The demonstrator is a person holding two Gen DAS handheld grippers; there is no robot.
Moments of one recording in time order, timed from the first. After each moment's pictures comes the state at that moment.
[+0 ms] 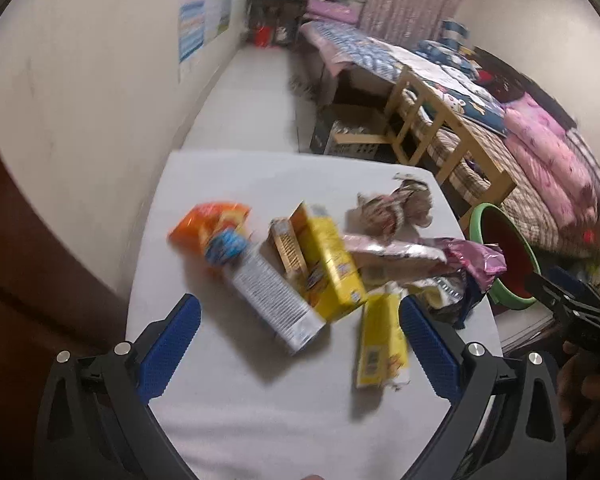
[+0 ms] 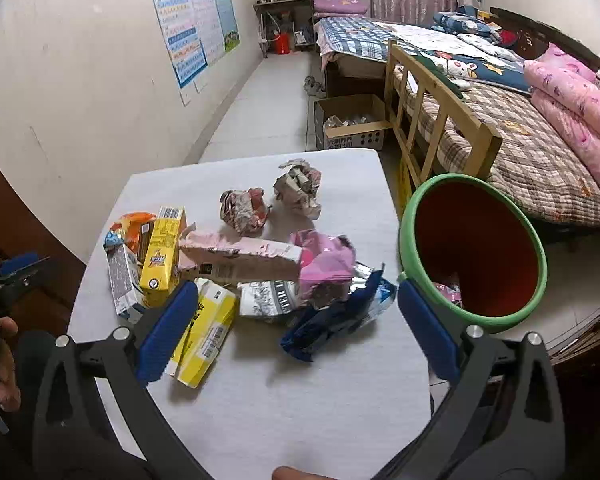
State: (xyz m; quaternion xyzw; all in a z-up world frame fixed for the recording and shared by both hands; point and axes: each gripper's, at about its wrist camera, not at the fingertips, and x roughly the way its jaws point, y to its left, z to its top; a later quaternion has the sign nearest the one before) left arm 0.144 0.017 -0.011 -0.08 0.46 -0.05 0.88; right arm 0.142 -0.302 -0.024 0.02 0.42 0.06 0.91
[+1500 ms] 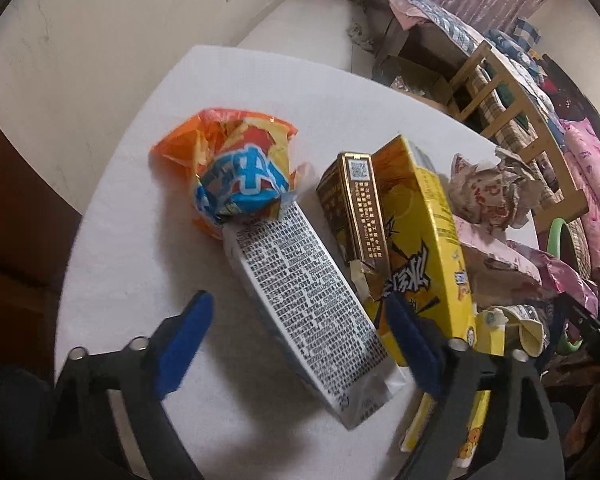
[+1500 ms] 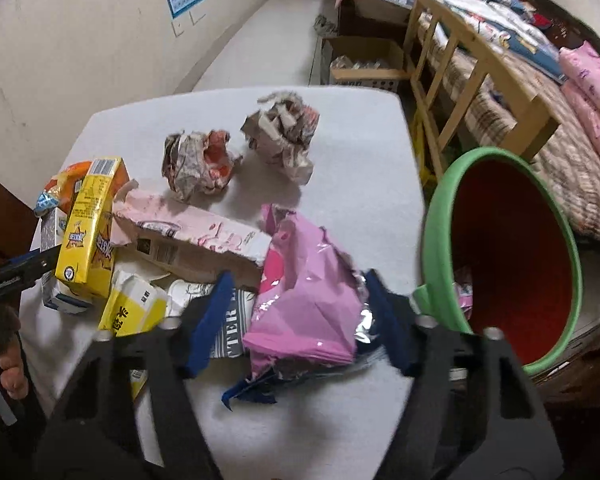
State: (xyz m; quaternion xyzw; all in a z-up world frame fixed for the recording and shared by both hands) left arm 0.221 0.017 -0.137 -0.14 0.55 0.02 0.82; right arm 0.226 -0.303 -0.106 -0.03 0.53 0.08 0.85
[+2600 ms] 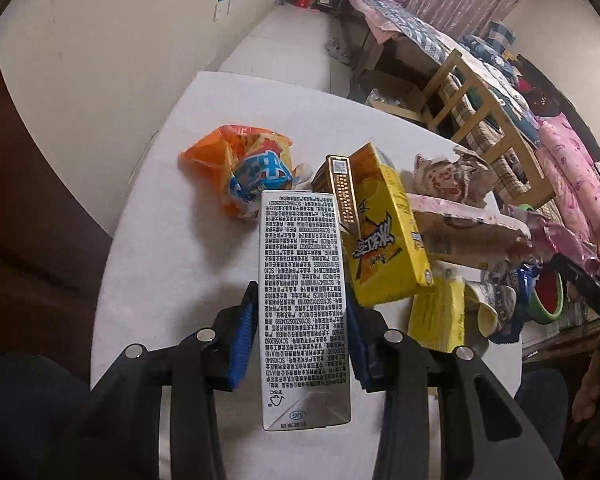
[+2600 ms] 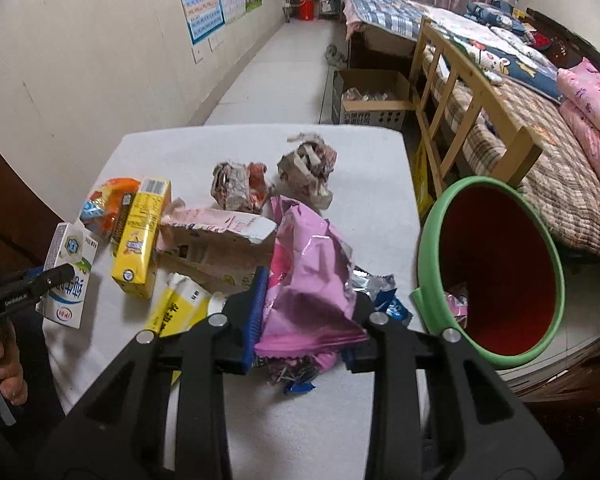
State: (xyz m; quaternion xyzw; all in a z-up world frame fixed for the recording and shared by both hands) left arm 0.162 0.035 -0.088 -0.14 0.52 -0.01 0.84; right arm 0.188 -0.296 -0.050 -0.03 0.47 0.09 0.88
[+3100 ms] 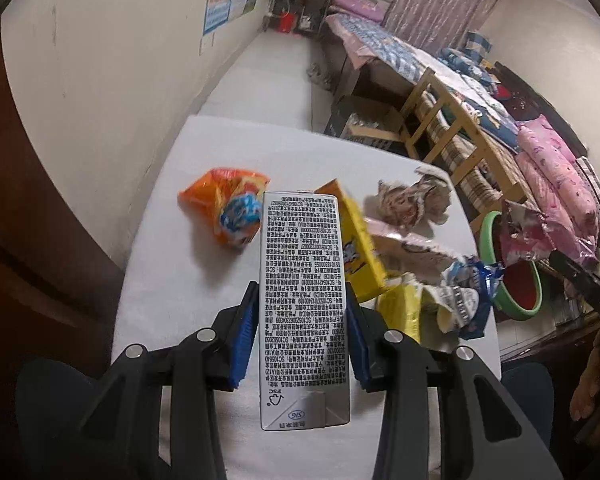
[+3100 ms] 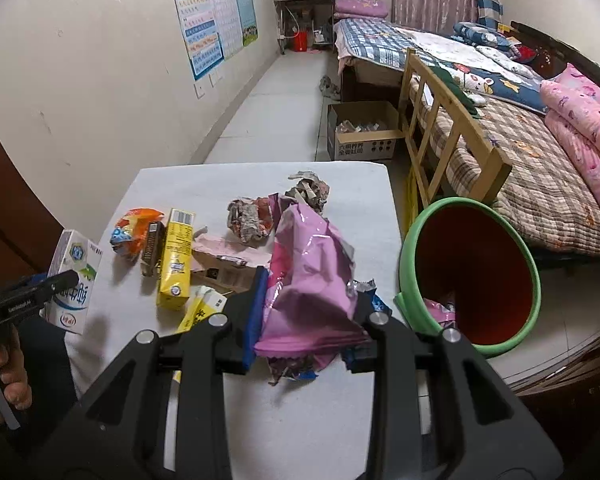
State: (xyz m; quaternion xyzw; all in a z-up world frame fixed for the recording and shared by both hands) left arm 0.138 0.025 -0.032 -0.12 0.48 -0.03 0.87; right arm 0.149 -0.305 -0.004 -0.01 0.42 0.09 0.90
